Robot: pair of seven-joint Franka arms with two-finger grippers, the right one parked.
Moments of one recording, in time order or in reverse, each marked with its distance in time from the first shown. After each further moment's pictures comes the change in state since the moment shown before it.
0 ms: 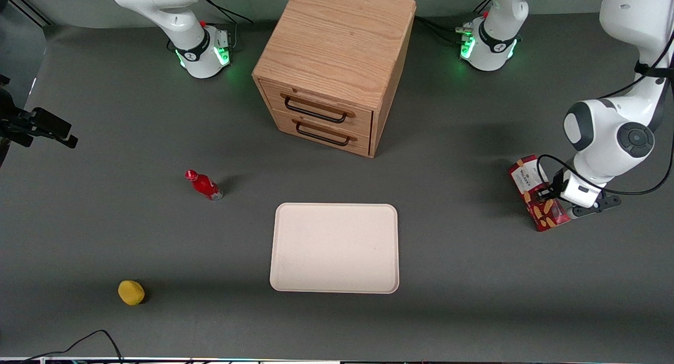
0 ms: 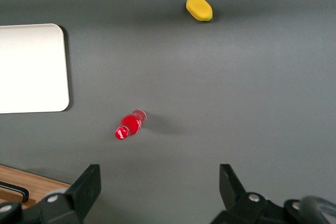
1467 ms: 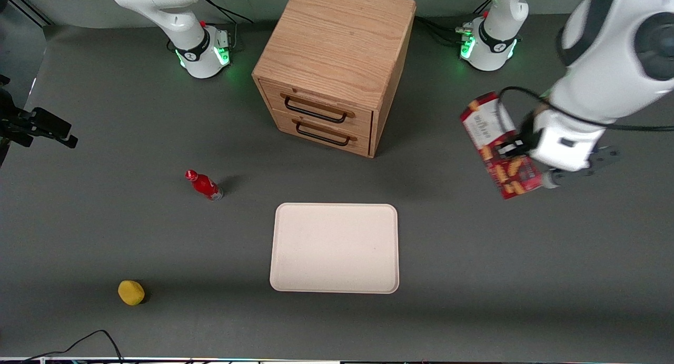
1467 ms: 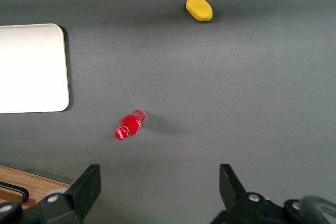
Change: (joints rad) arm -0.148 -0.093 -0.349 0.683 0.005 -0.869 -0.616
